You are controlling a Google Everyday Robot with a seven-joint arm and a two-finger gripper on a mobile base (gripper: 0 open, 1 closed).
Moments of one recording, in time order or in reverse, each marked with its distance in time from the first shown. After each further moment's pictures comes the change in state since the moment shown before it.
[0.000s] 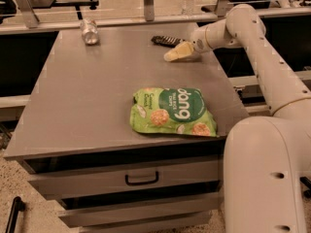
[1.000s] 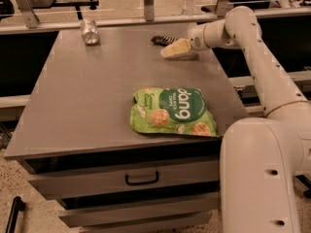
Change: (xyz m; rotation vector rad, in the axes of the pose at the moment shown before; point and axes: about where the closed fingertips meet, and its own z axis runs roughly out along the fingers) arm -0.018 -0.002 0.009 -0.015 -0.093 0.039
